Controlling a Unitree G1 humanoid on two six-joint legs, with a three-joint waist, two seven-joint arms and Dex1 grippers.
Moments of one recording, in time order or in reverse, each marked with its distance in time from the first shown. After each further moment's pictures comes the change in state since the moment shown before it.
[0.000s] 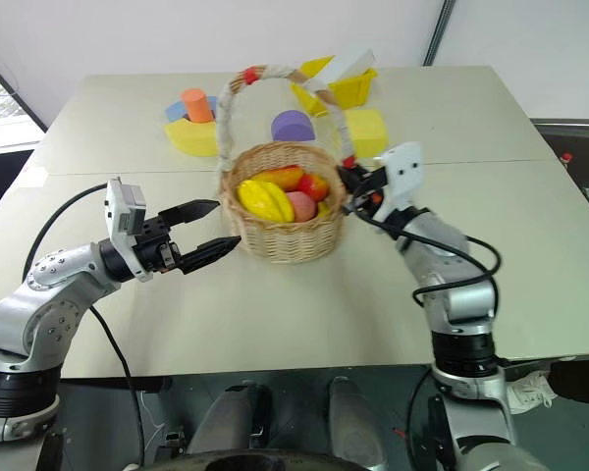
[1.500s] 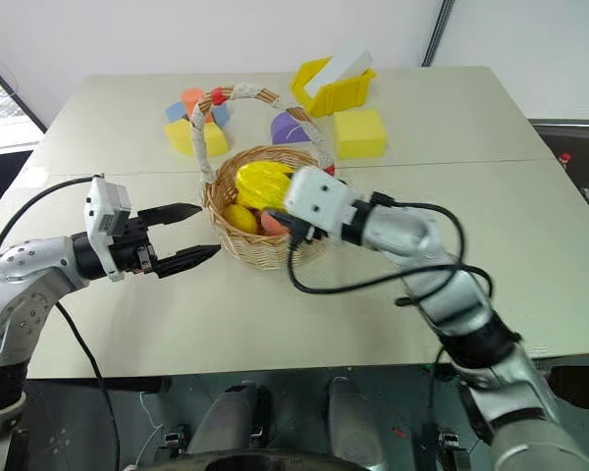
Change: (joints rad) left arm 0.026 0.146 0.050 0.008 0.040 0.022 -0.090; right arm -0.198 -0.146 0.484 -0.132 -0.275 -0.005 0.180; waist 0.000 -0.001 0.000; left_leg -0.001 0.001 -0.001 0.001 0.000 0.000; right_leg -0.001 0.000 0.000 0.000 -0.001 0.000
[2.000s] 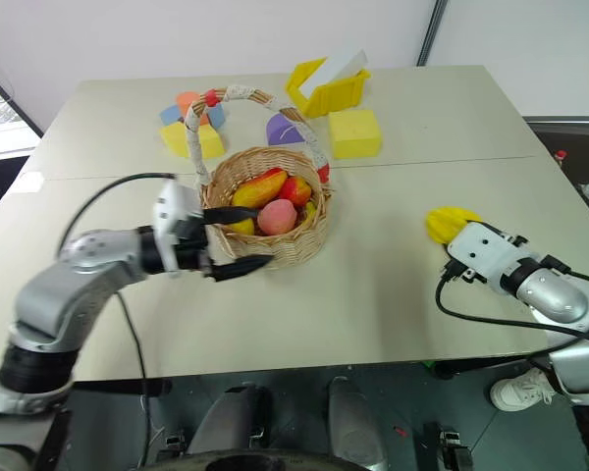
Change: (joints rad) left arm -0.120 -0.051 -0.135 0.004 0.043 0.025 0.015; right arm 0.661 -0.400 -0.610 -0.003 0.057 -0.318 0.096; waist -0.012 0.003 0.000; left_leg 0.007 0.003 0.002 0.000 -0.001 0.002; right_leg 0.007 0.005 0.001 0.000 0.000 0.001
